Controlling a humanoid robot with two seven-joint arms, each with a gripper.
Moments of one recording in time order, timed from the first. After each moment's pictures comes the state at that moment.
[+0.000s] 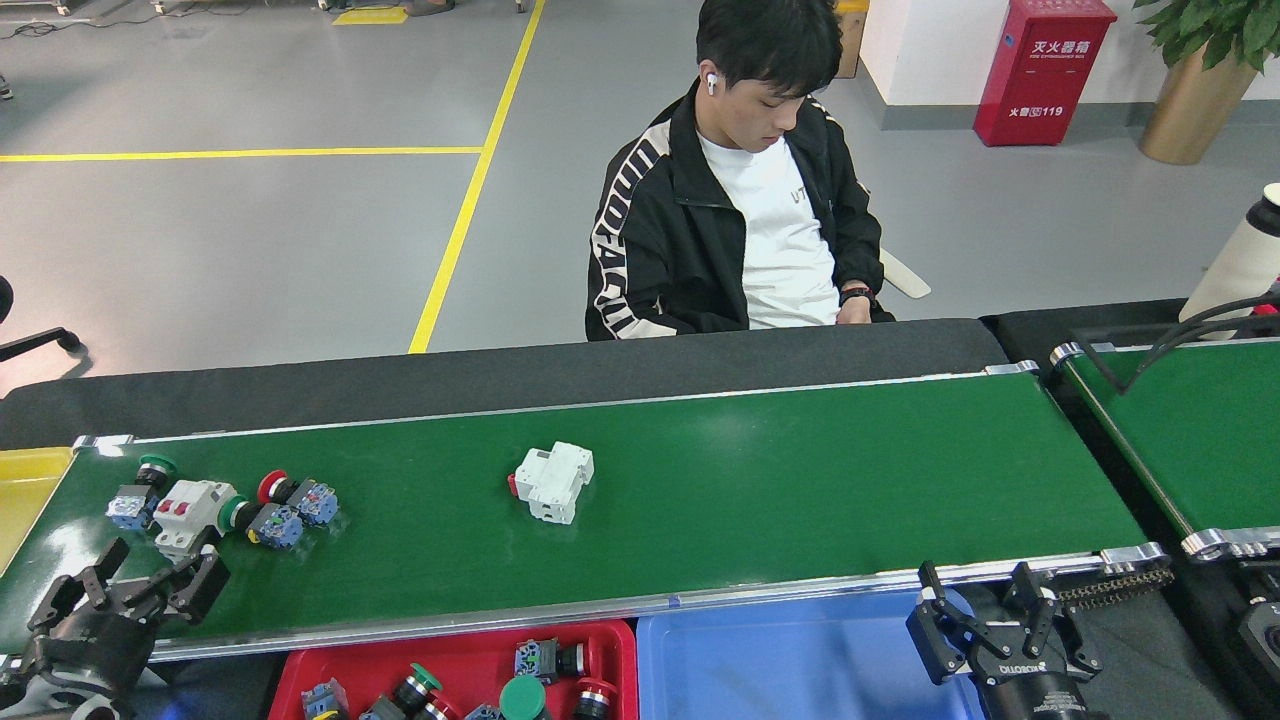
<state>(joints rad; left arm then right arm) -0.27 0.36 0.35 -0.89 -1.45 -0.42 0.03 0.15 -0.10 -0.02 -1.59 1.21 -0.05 -0.06</state>
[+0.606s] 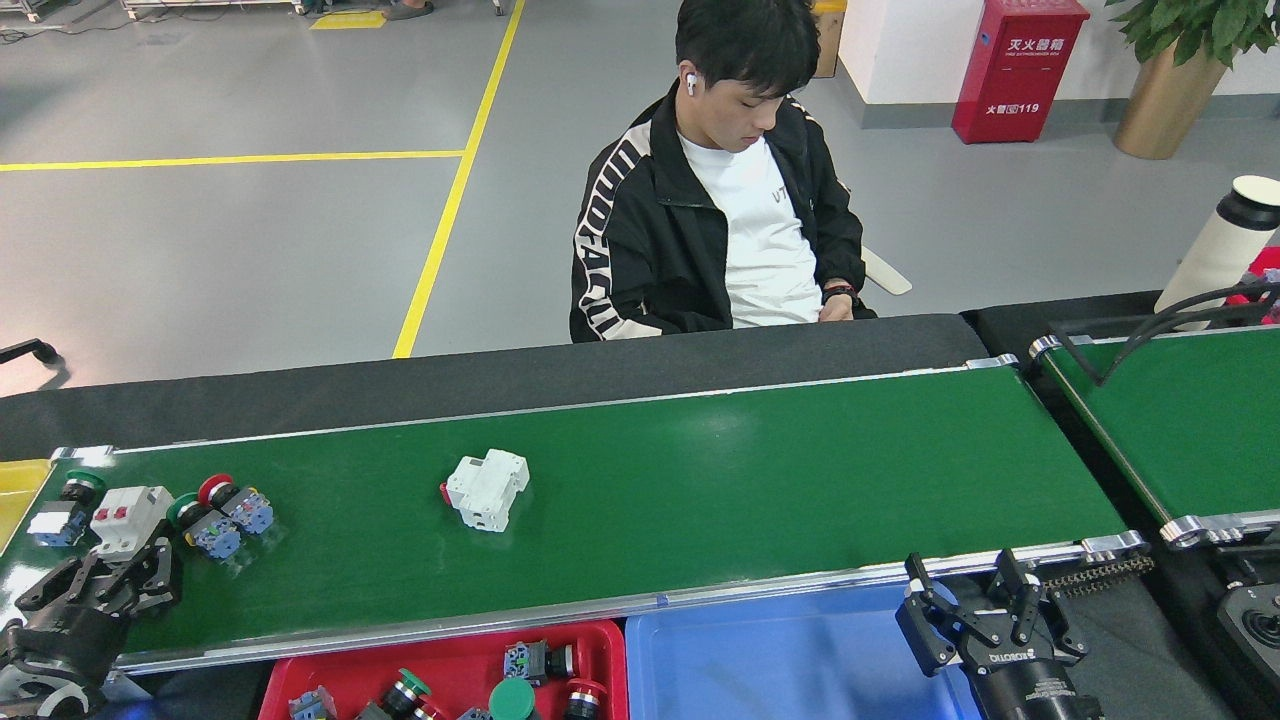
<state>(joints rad) -0.27 0.47 0.30 -0.81 -1.30 -0.49 0.08 0.12 -0.10 -0.02 -1.59 1.21 -0.11 -0.06</state>
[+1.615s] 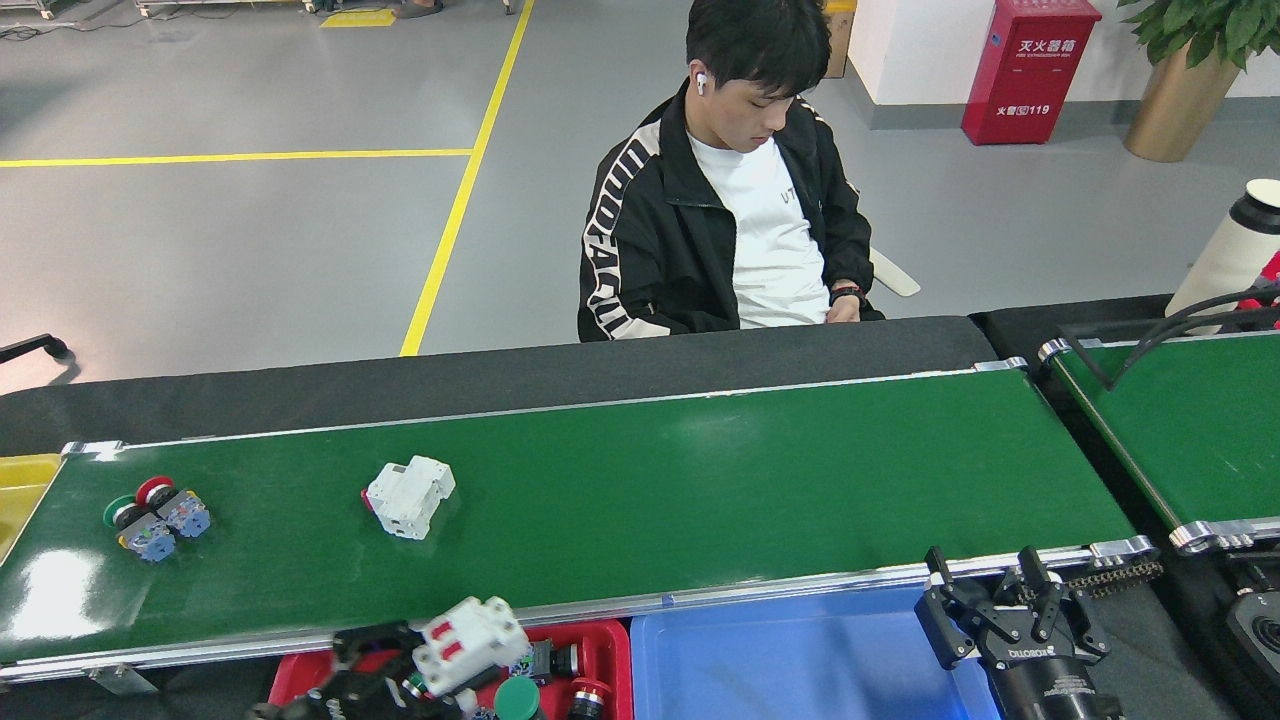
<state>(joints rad) 0.11 0.31 -0.28 -1.76 -1.46 -0.78 0.00 0.12 -0.10 -0.08 -1.59 1.21 -0.11 -0.06</state>
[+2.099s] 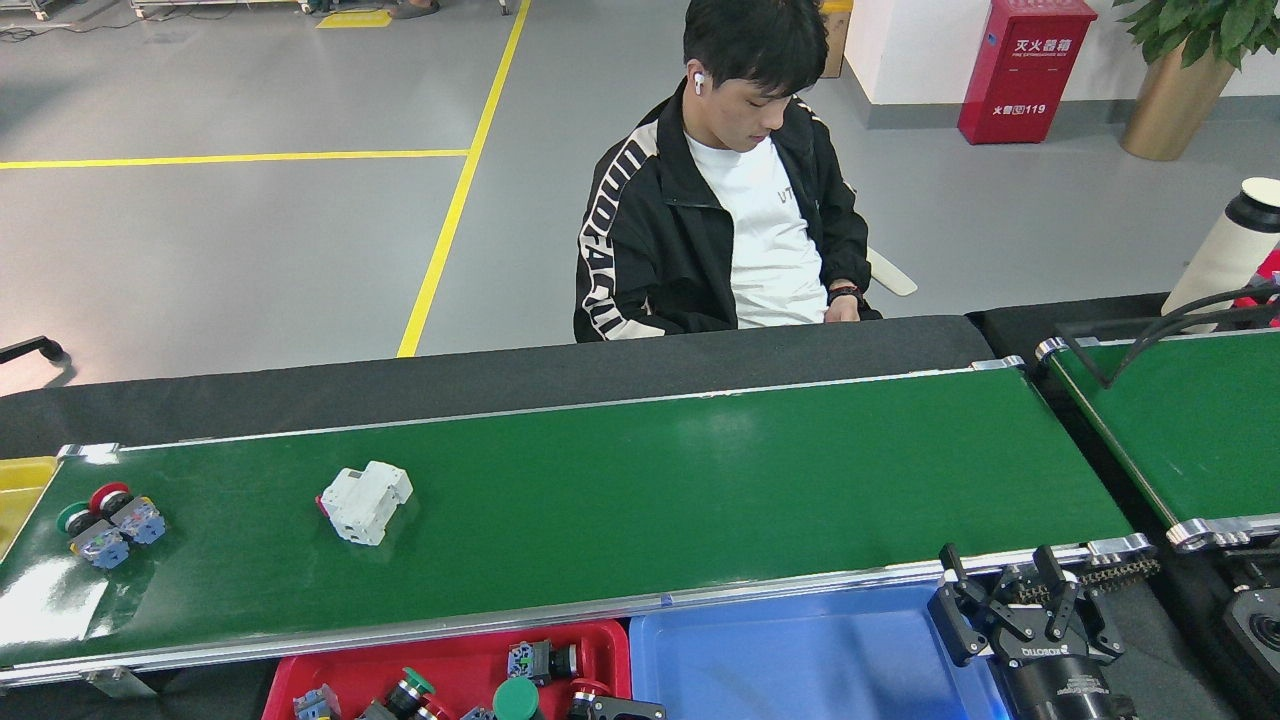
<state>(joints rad) 0.07 0.09 -0.47 -1.75 -1.75 -0.78 -0.06 0.12 -0.10 -0.08 -1.59 1.21 -0.11 -0.06</state>
